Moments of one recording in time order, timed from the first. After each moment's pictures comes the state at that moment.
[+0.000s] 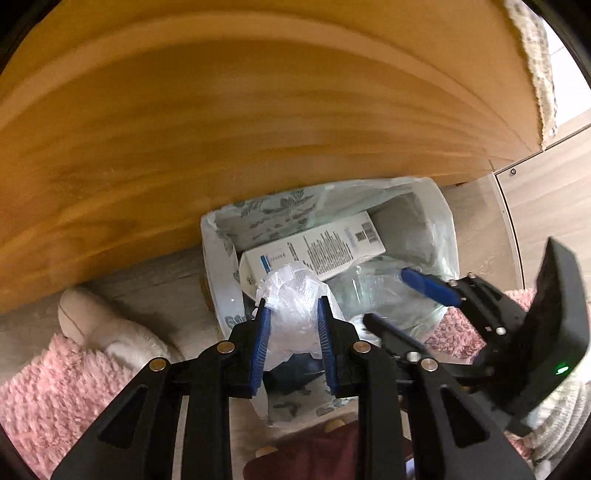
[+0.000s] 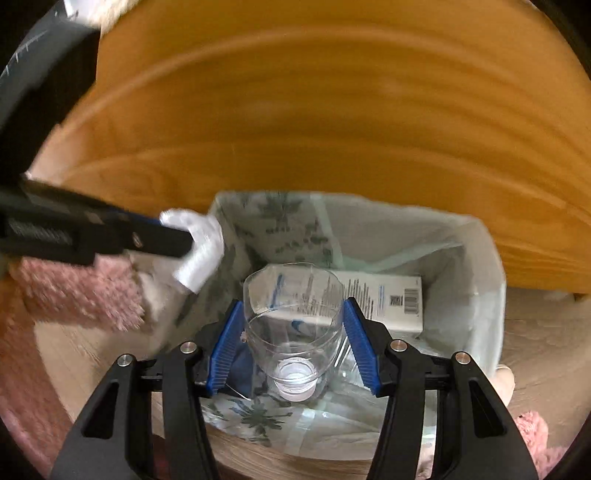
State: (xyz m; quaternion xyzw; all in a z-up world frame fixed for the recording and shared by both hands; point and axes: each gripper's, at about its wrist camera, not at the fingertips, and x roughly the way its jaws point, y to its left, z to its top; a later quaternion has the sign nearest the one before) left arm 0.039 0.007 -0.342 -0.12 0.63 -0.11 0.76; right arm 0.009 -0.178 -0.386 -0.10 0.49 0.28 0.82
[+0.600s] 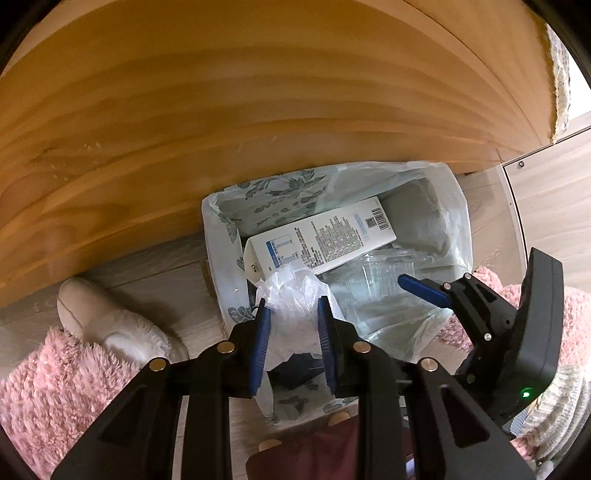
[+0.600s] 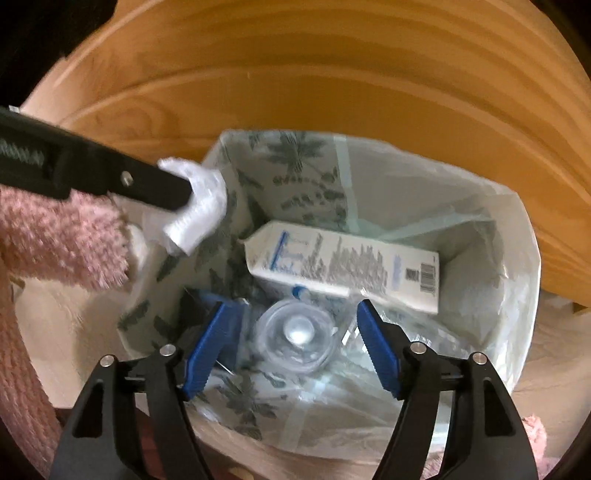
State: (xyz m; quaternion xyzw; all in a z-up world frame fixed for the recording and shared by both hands) left arm 0.041 0.009 -0.356 -0.11 0.65 -0.10 0.75; right arm 0.005 -0.162 -0.420 -0.16 0.53 0.29 0.78
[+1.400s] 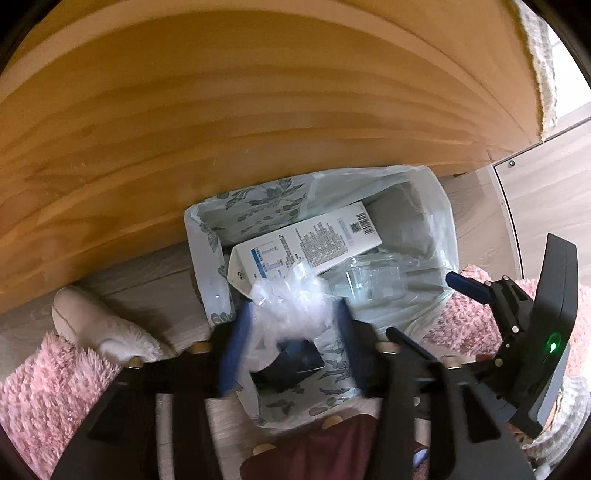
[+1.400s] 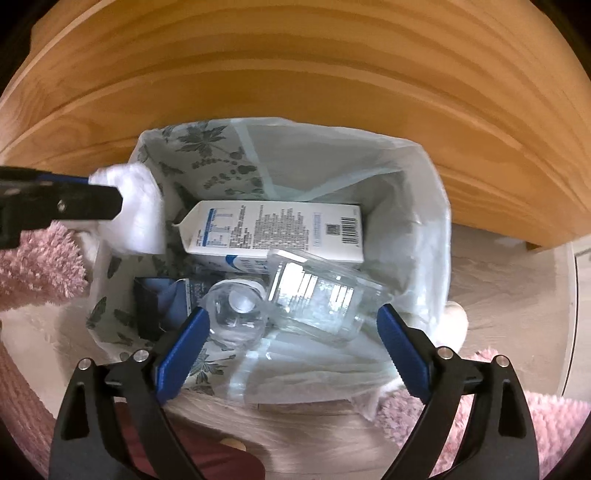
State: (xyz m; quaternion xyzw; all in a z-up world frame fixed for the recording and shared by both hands) left arm 0.039 -0.003 -0.345 -0.11 0.63 -0.12 0.76; right arm 0.013 -0.192 -0.393 -0.15 0.58 0.14 0.79
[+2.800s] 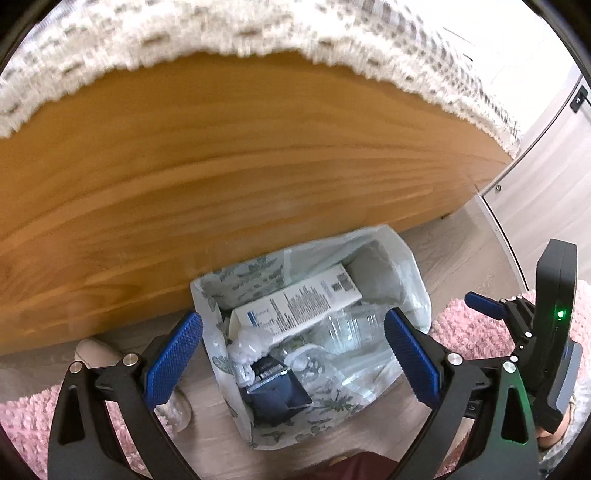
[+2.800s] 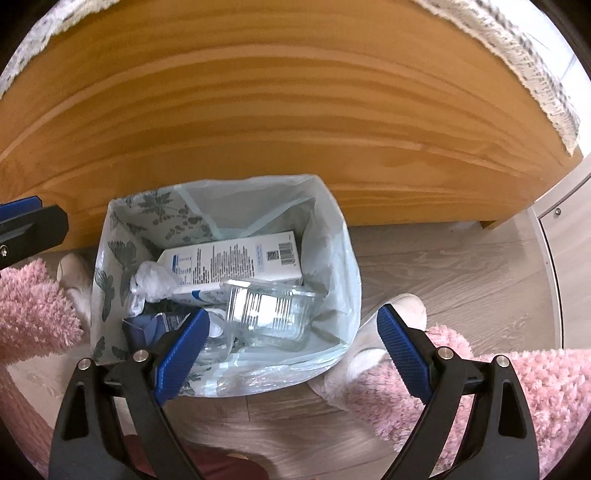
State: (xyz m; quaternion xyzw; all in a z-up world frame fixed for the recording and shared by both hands) left arm 0.020 -0.017 -0.281 -0.08 0.51 -0.11 0.85; right arm 0.004 -0.229 -0.334 -0.10 0.53 0.06 0.84
